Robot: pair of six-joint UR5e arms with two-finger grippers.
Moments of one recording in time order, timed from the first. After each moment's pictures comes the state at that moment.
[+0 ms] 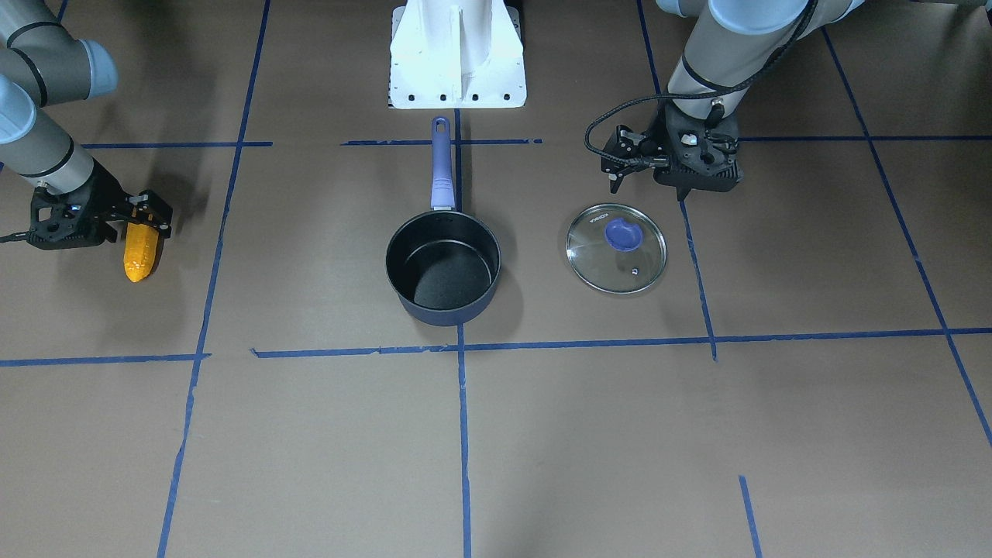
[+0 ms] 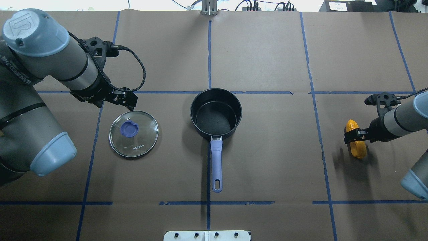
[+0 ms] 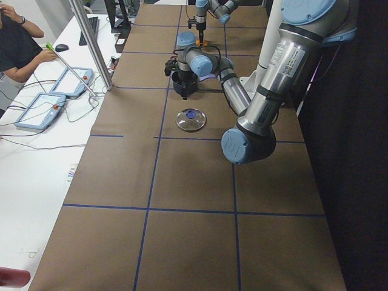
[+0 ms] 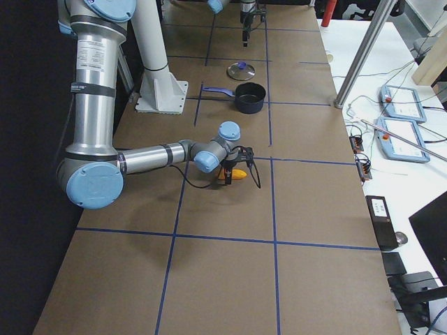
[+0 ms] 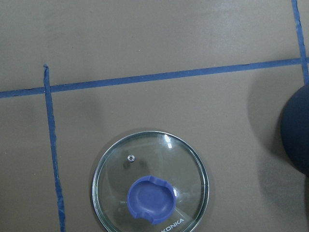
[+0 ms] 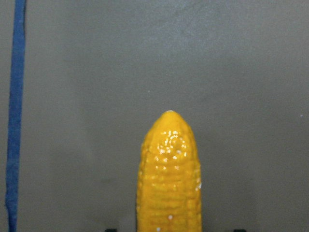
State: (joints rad) left arm -0.78 -2.02 -2.01 -1.41 -2.08 -0.89; right arm 0.79 -1.67 1.75 -1.02 2.10 0.91
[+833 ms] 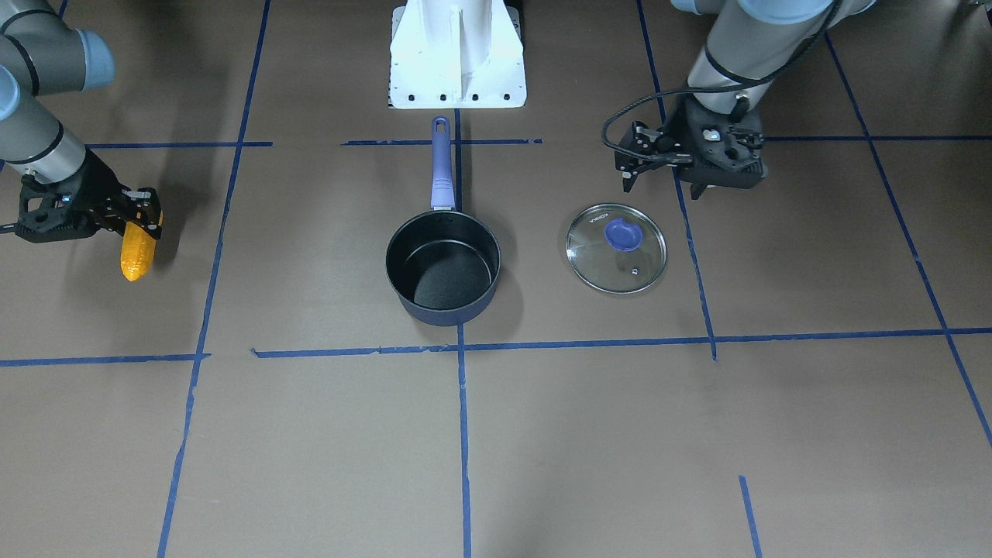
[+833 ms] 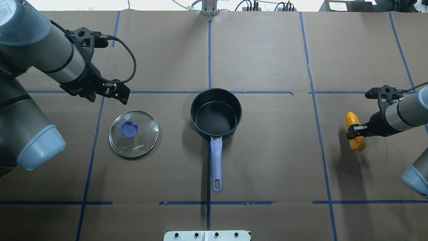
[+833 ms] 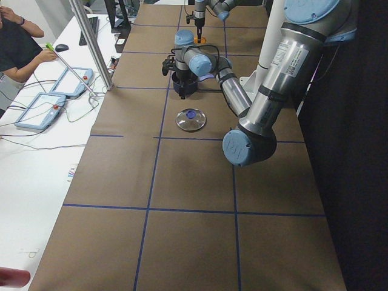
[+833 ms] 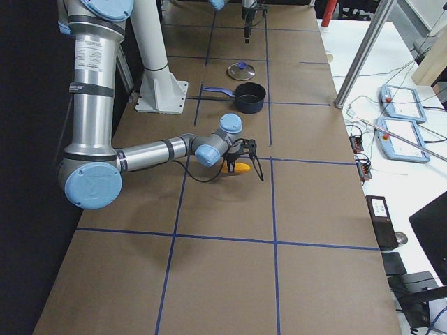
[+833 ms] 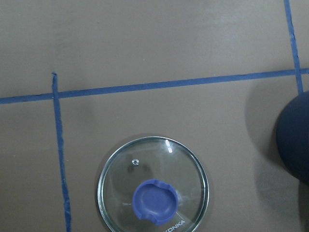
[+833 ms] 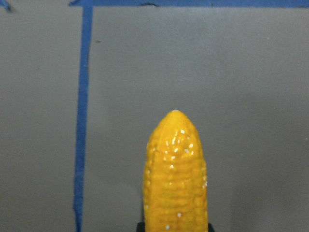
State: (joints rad) left arm -0.83 -1.99 -2.02 -1.41 -2.12 -0.87; right arm 0.84 -1.64 1.86 -1.10 2.13 0.91
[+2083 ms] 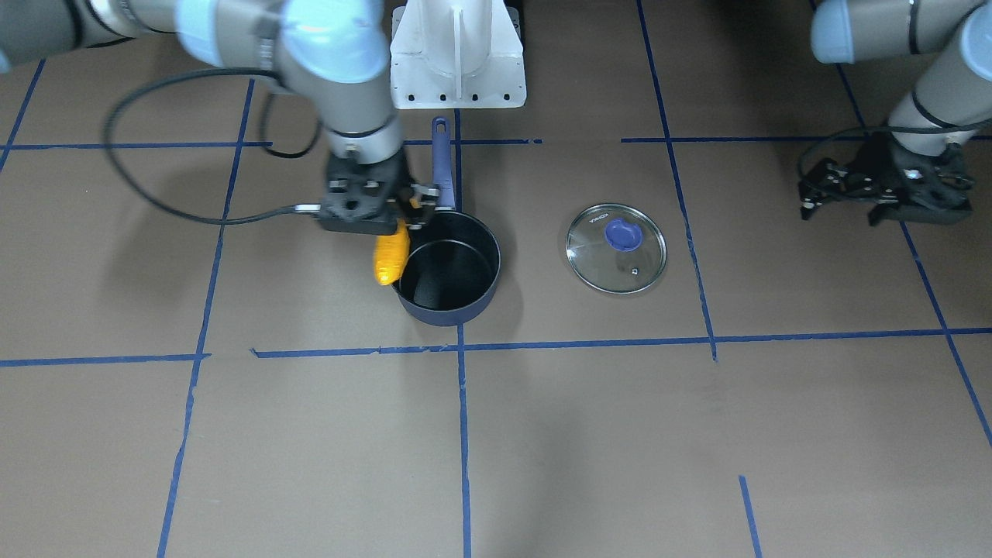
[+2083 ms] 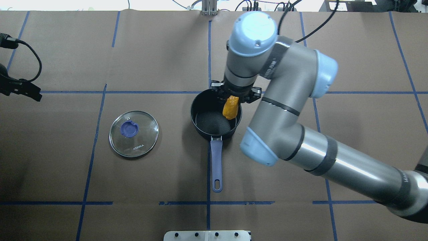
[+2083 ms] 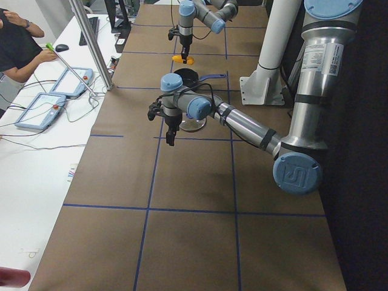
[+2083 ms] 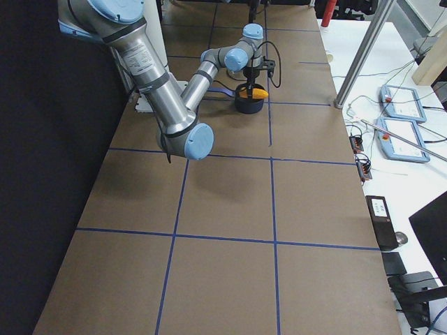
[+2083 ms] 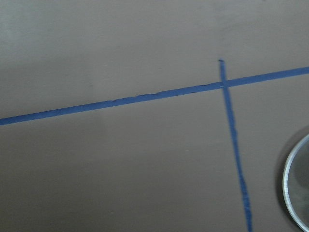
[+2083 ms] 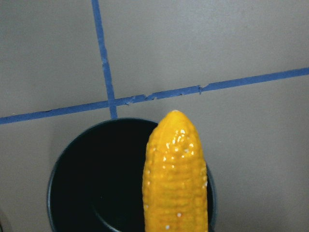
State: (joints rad) left arm -1.10 -1.66 -1.91 -1.60 -2.18 -0.48; right arm 0.62 -0.75 1.67 -1.76 1.94 1.29
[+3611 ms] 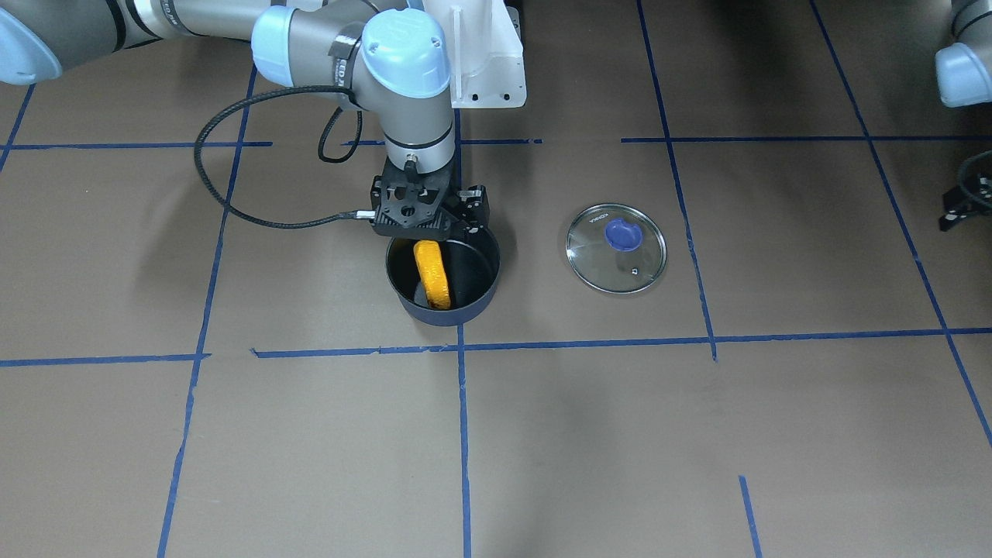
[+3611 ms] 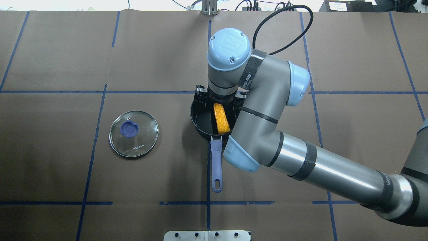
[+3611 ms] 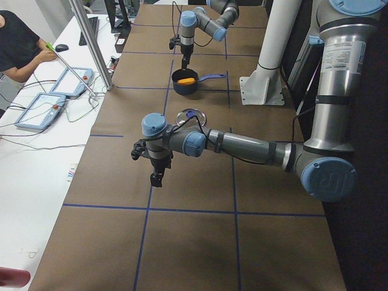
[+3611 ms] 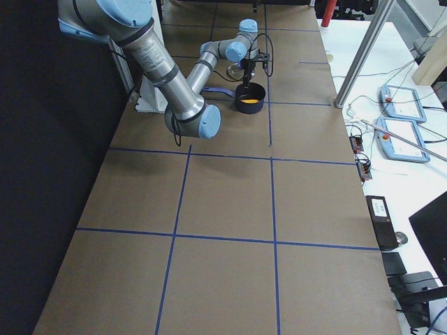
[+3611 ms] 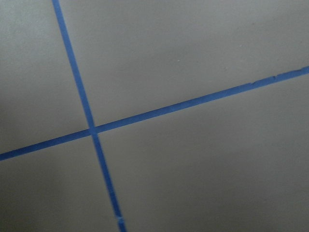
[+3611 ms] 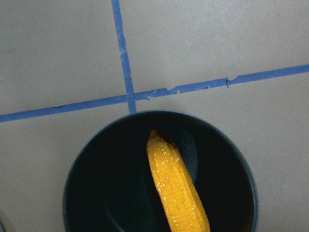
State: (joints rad) left arm -1.38 -1.61 -1.67 -1.62 -2.27 0.02; right arm 0.60 -0.73 1.61 -1.70 1.91 1.30
